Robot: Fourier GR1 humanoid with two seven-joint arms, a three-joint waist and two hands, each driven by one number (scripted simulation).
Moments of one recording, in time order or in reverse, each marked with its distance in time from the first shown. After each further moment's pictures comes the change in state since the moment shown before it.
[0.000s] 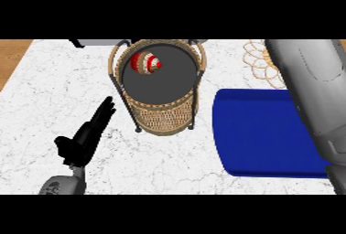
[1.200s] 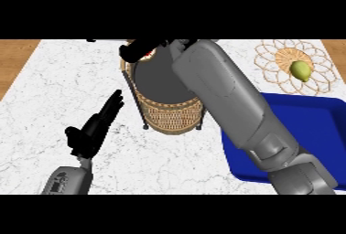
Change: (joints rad) left arm -0.069 -0.009 -0.030 0.013 -0.004 -0.001 0.033; right arm -0.128 0.290 0.128 0.196 0.050 0.422 -0.003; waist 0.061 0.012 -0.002
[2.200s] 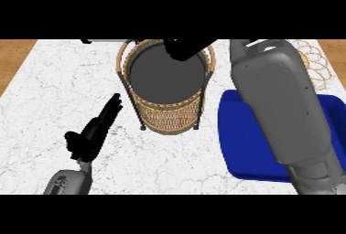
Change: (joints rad) left arm 0.024 0.004 -0.005 0.022 0.004 0.014 -0.037; right arm 0.184 -0.114 -0.109 -0.517 0.312 0.315 0.101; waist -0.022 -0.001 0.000
